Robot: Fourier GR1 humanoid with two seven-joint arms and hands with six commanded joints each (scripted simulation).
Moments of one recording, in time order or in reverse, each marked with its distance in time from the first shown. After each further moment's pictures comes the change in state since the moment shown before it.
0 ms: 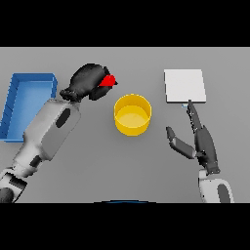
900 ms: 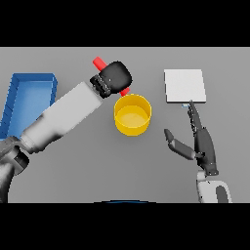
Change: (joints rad) left arm -0.326 0.026 -0.428 0.186 -0.439 -0.245 -0.171; right arm 0.016 0.031 -0.004 -0.007 -0.007 -0.024 -0.009
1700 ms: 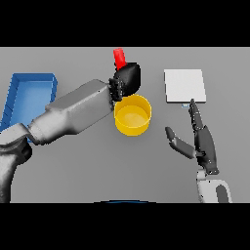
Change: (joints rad) left arm -0.160 -0.019 -0.283 0.062 -0.291 0.051 -0.116; right arm -0.009 0.004 -0.005 -0.006 -0.002 -0.008 0.004
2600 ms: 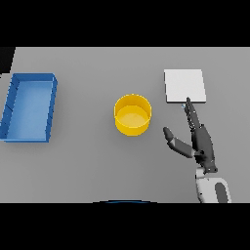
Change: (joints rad) left arm -0.369 0.263 0.726 0.490 0.482 -0.017 0.138; right arm -0.022 -0.006 0.006 0.029 -0.026 0.032 -0.043
